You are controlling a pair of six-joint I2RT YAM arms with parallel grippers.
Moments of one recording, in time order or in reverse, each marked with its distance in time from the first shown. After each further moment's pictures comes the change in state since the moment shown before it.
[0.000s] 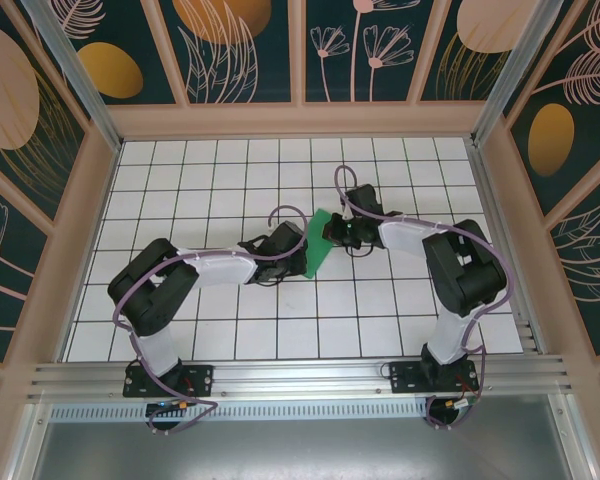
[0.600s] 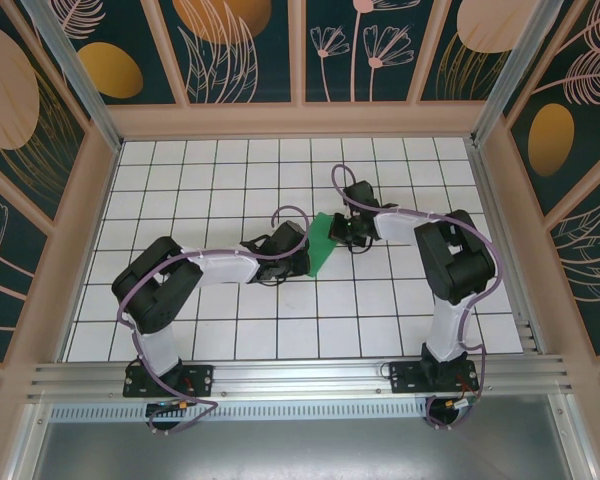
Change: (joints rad) left arm 0.000 0.025 0.009 0.018 0.045 -0.019; right arm -0.020 0.092 0.087 -0.126 0.103 -0.056
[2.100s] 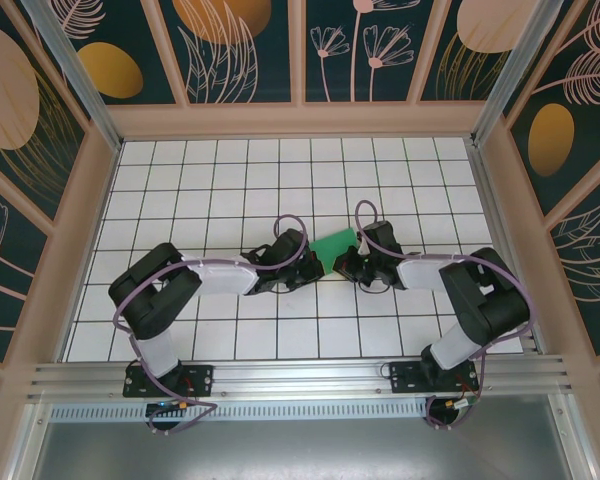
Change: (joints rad) left arm -0.058 -0.031 -0.081 0.209 0.166 -0.285; right arm 0.029 -0.312 -0.524 0.391 -0.217 0.287
